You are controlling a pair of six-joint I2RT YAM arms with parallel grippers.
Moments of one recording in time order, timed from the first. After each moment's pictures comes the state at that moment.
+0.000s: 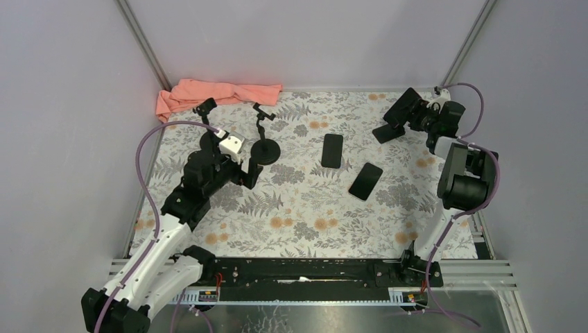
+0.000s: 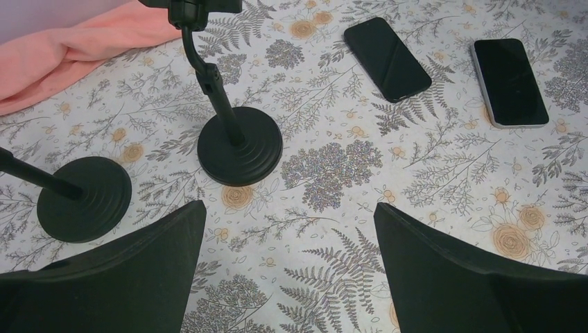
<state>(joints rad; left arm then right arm) -0.38 0.81 0.68 -0.17 0.18 0.09 -0.29 1.96 1.16 0.45 -0.66 0.36</state>
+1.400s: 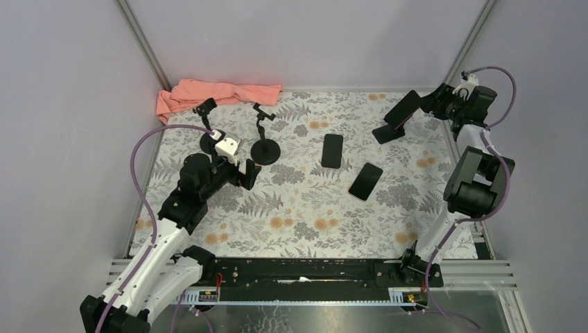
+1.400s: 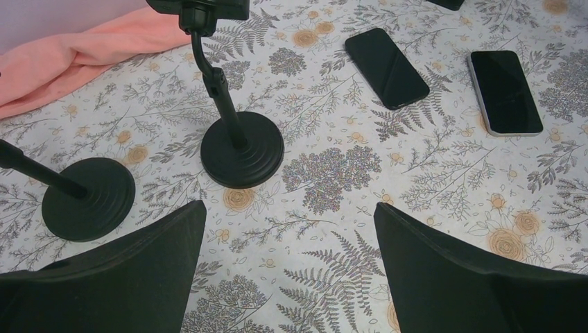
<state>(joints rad) -0.37 0.76 0.66 -0.17 0.18 0.08 -0.41 1.88 1.37 0.13 -0.71 0.28</state>
